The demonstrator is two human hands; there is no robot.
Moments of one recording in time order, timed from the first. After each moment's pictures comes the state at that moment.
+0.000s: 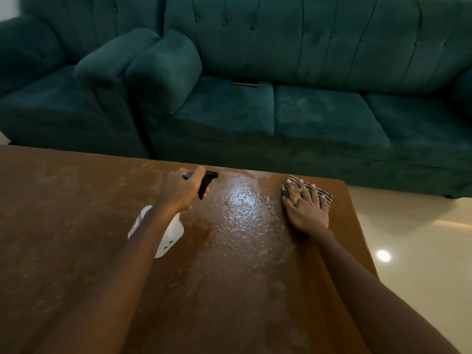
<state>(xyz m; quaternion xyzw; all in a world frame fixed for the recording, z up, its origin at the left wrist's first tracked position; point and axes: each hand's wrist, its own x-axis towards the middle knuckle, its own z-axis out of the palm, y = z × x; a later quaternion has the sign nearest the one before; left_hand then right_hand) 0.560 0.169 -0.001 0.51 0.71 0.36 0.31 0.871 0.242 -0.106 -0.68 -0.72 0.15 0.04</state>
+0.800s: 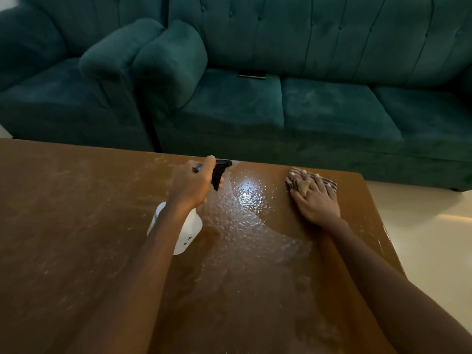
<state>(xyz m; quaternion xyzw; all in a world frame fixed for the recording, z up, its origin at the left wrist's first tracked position) 0.541 0.163 -0.005 0.51 0.68 0.41 0.32 0.846 0.240 -0.097 -0.66 -0.75 0.10 0.01</state>
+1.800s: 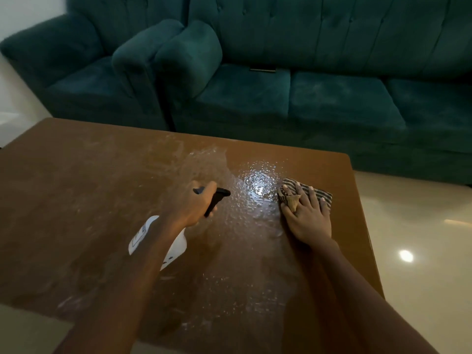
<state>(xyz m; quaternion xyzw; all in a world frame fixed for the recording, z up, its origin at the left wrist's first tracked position) 0.602 0.031 -0.001 0.52 0.73 0.28 0.34 0.882 0.113 -0.107 -0.62 -0.77 0.13 0.03</state>
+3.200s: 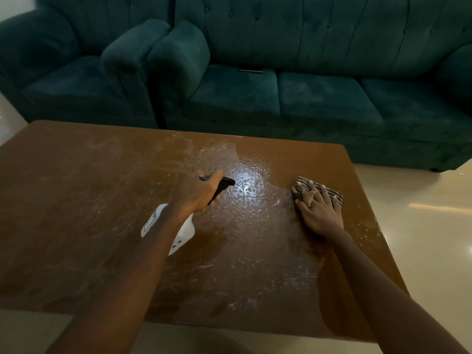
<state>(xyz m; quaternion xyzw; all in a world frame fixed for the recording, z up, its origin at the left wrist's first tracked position) 0.537 0.019 0.000 0.53 0.69 0.30 0.39 0.872 0.075 -0.109 -0.67 -0.73 0.14 0.02</state>
